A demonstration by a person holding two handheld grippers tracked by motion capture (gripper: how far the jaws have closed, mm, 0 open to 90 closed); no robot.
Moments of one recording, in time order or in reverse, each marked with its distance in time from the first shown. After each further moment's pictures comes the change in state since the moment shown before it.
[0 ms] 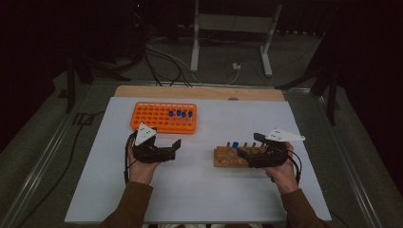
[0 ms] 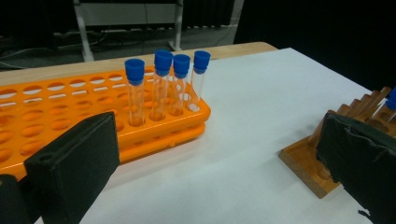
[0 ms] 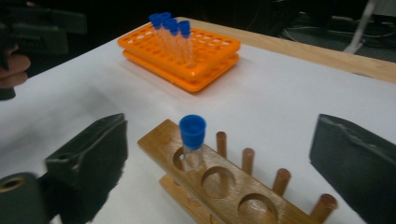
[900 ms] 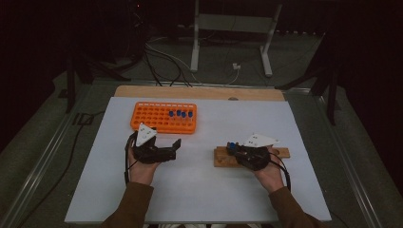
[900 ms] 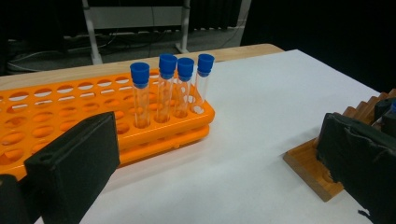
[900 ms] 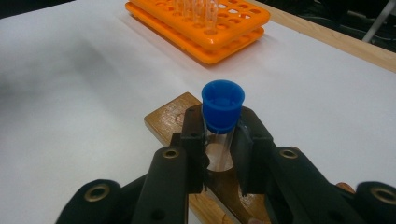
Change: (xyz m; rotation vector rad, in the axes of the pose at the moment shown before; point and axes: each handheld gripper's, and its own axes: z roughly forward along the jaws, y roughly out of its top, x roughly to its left) left arm -0.004 0.000 0.000 0.003 0.023 0.005; right arm 0.021 -0.012 0.039 0.106 -0.006 -0.149
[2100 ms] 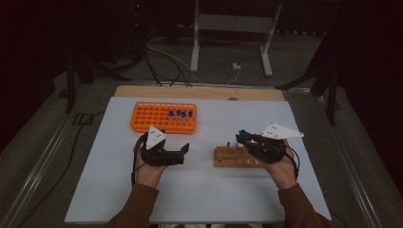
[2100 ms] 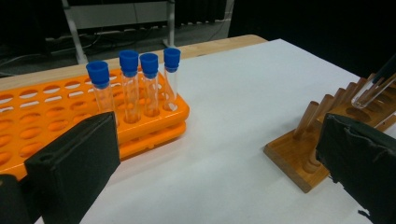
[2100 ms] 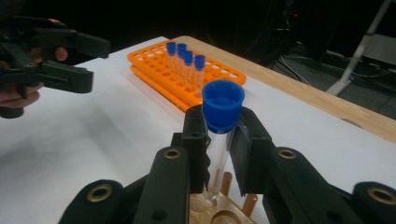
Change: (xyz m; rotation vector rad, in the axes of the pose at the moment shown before) left arm -0.021 0.000 0.007 0.019 -0.045 0.058; right arm -0.008 0.037 -0.050 -0.153 -0.023 0.023
